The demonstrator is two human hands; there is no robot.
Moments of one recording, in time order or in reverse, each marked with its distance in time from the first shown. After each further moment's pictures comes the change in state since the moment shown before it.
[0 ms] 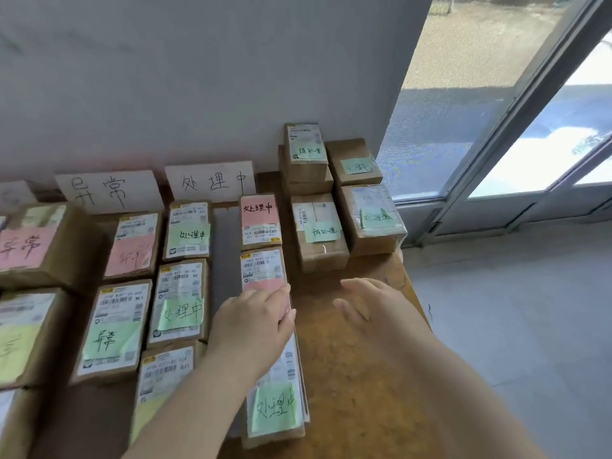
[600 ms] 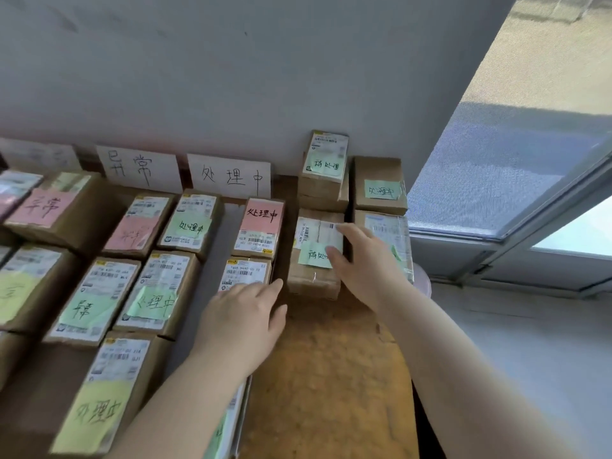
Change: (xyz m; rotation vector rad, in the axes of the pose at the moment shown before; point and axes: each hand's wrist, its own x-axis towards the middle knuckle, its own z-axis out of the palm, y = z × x) left_hand 0.052 0.055 0.006 -0.005 0.051 -0.286; right_hand 0.140 0.028 -0.053 0.101 -0.031 -0.243
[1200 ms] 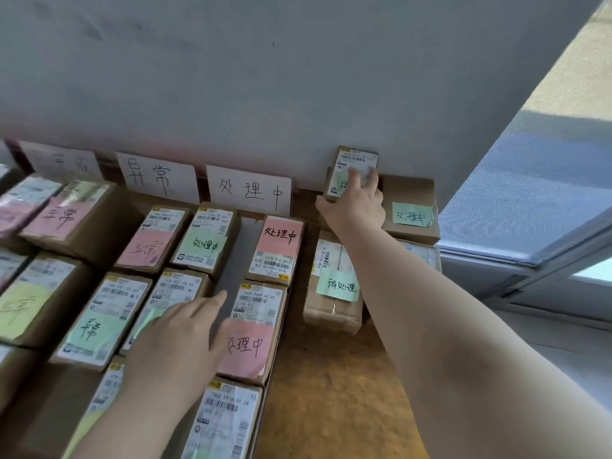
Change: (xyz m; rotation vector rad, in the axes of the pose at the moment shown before) left_hand 0.003 -0.057 -0.032 0.039 -0.005 -0.318; right_hand 0.178 -0.022 0.039 -0.133 0.169 0.220
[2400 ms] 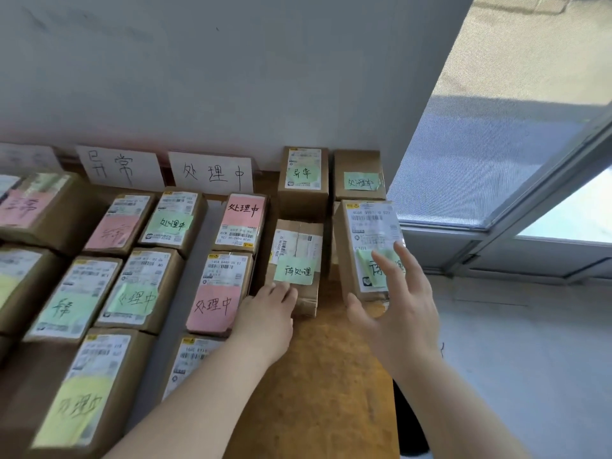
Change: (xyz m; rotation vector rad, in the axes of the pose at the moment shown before) left_hand -0.014 0.102 0.081 0.205 -0.320 0.424; right_hand -0.231 0.149 -0.049 0.163 0.350 -0.205
